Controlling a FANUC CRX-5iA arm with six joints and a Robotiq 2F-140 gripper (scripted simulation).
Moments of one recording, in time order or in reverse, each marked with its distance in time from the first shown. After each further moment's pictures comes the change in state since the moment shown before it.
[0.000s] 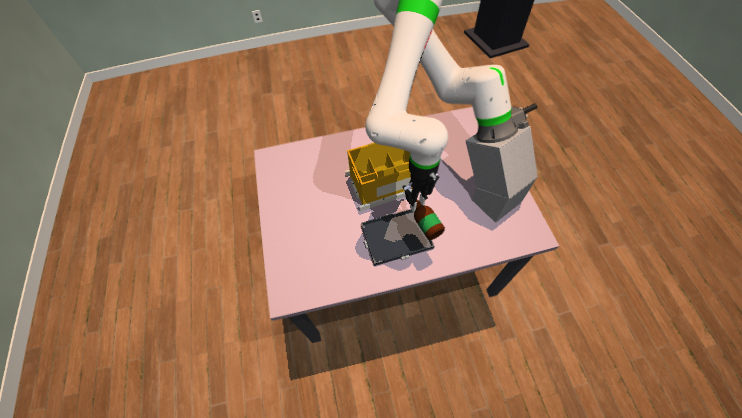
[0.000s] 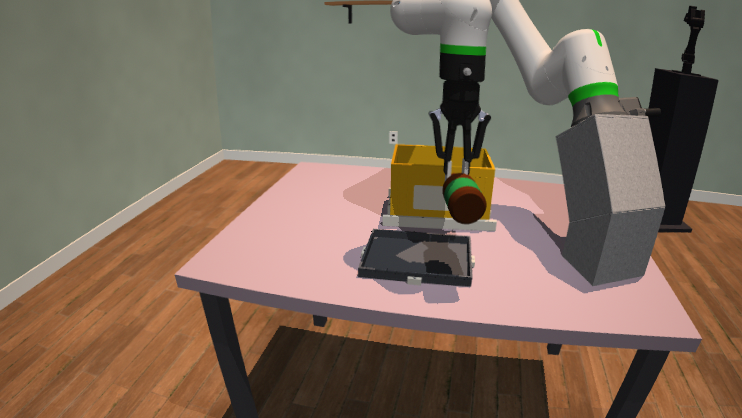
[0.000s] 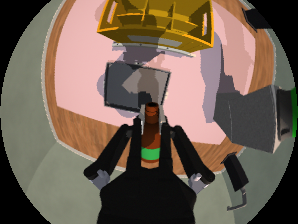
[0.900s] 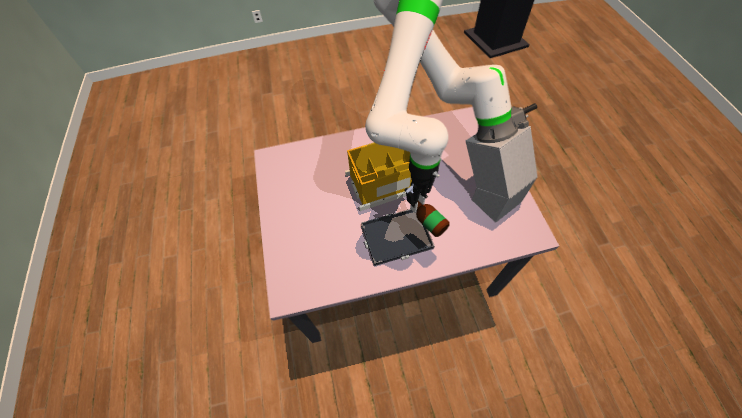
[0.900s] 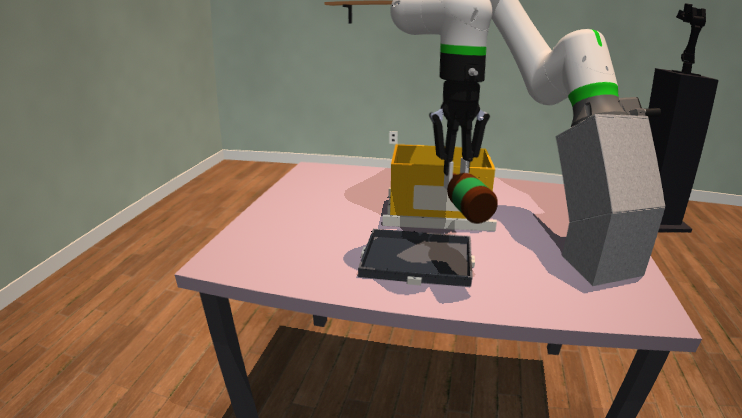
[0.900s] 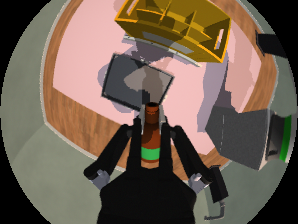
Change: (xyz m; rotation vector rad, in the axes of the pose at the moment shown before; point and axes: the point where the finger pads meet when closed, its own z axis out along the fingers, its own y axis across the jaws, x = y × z) arm 0.000 0.000 0.000 0.001 0.002 -0.211
